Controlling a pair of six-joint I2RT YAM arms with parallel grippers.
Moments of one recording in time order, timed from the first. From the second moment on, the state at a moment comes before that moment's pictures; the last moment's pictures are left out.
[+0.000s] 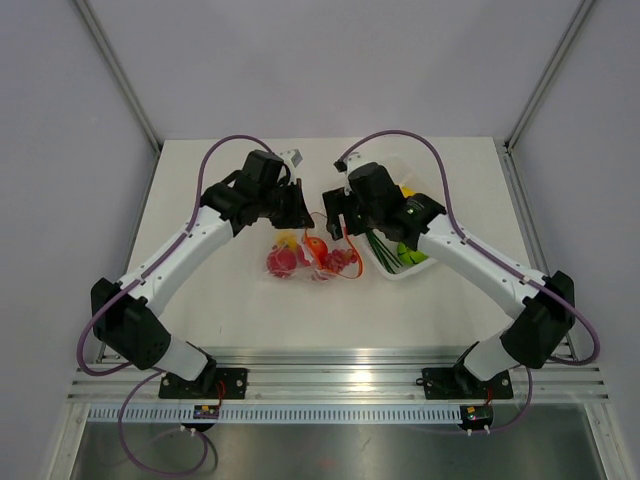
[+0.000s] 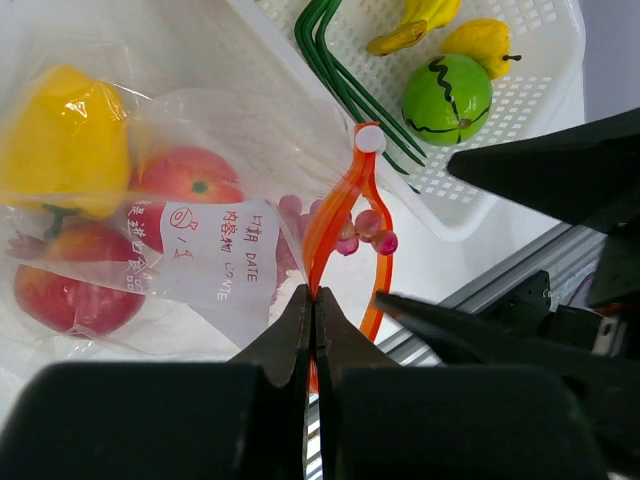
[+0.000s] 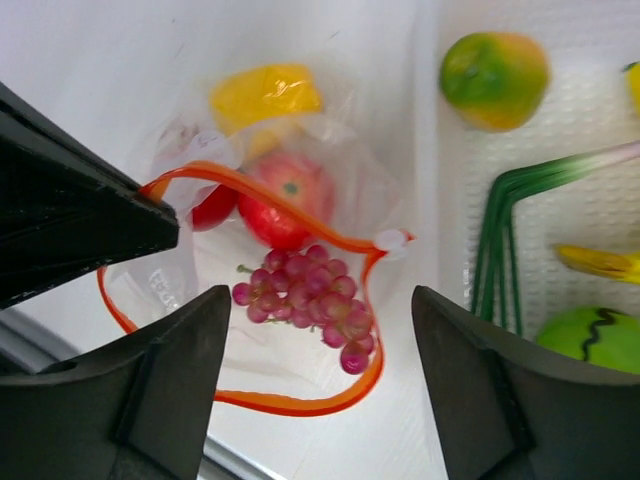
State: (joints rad) left arm -0.55 1.48 1.41 -0.70 0.26 -0.52; right arm 0.76 1.53 1.43 -0.60 0.08 0.28
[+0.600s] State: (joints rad) left arm -0.54 1.47 1.41 -0.71 0.26 -0.52; right arm 0.37 1.56 1.29 -0.46 0.20 0.34
